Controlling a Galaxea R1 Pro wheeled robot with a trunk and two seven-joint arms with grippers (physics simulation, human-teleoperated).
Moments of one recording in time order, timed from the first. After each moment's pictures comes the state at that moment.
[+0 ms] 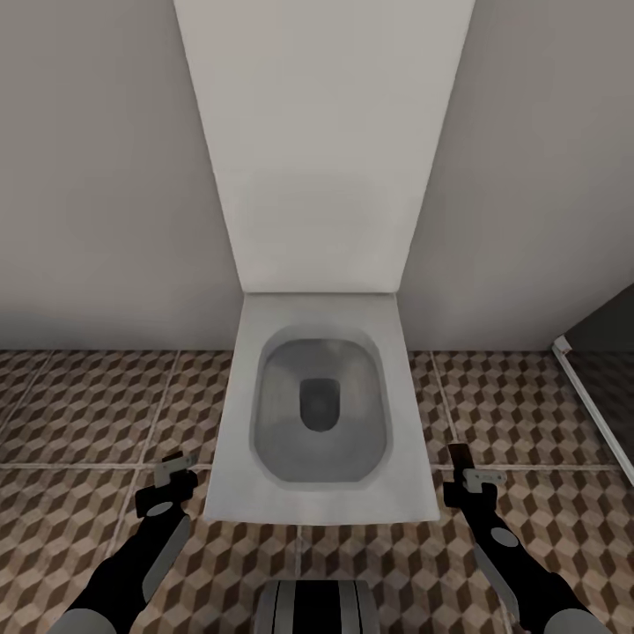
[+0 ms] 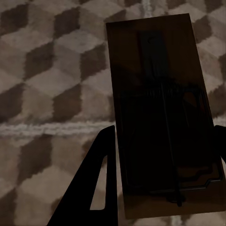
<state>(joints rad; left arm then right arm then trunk) -0.46 0.11 -0.18 -0.87 0.37 0.17 0.58 -0.50 -0.19 0.18 -0.59 -0.23 -0.20 -0.10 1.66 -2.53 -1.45</state>
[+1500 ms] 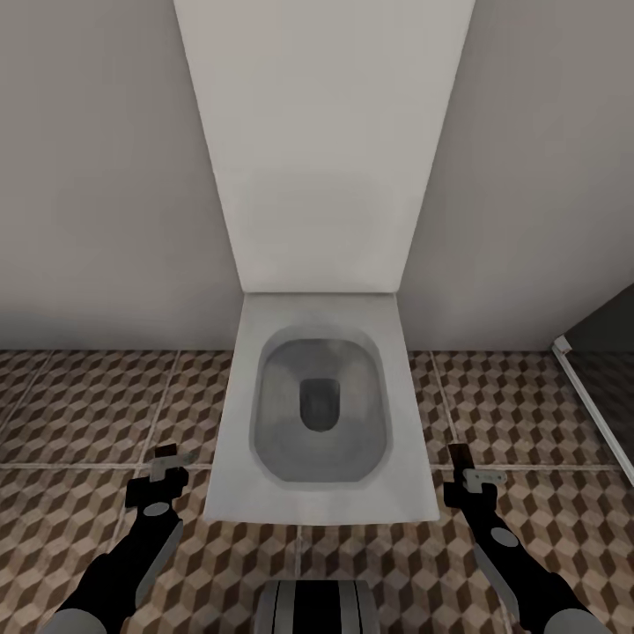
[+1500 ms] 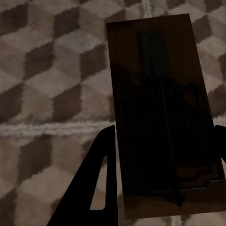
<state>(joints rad) -0.46 0.14 -0.18 -0.86 0.16 0.18 0.56 -0.50 -0.19 0.18 -0.59 -0.23 -0.20 -0.10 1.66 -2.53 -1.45</state>
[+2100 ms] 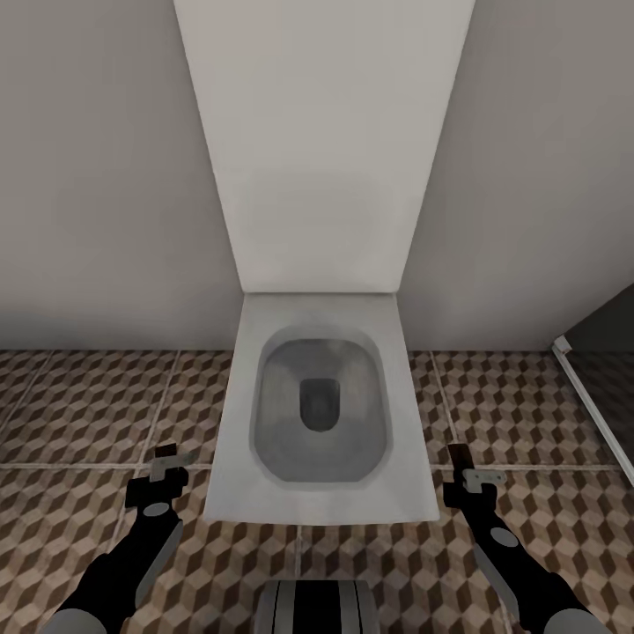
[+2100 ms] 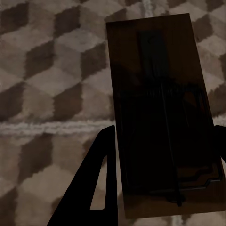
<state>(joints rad) -0.46 0.14 -0.18 -0.86 0.16 0.17 0.56 -0.50 -0.19 0.18 -0.59 -0.23 -0.20 -0.10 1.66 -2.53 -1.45</state>
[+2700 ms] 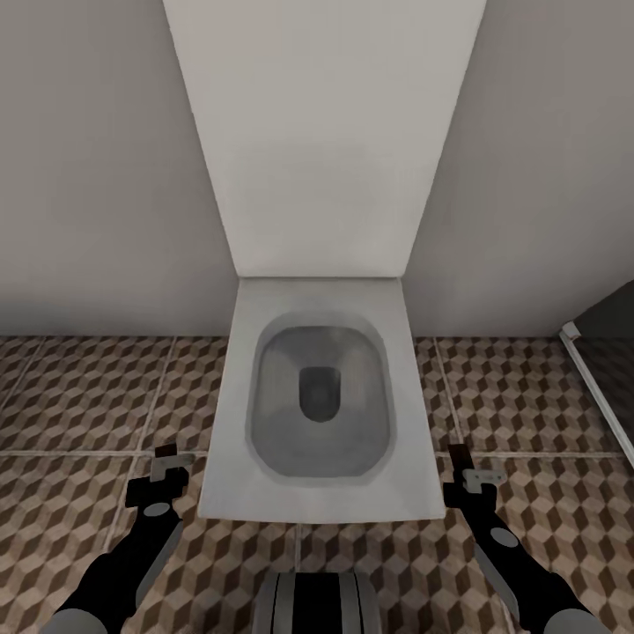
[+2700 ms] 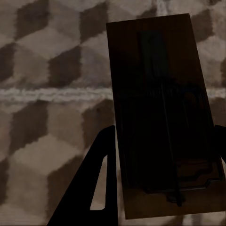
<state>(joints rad) -0.46 0.13 -0.18 -0.86 0.16 0.18 0.56 -0.50 -0.19 0.18 -0.59 -0.23 -0.20 -0.10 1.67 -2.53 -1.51</state>
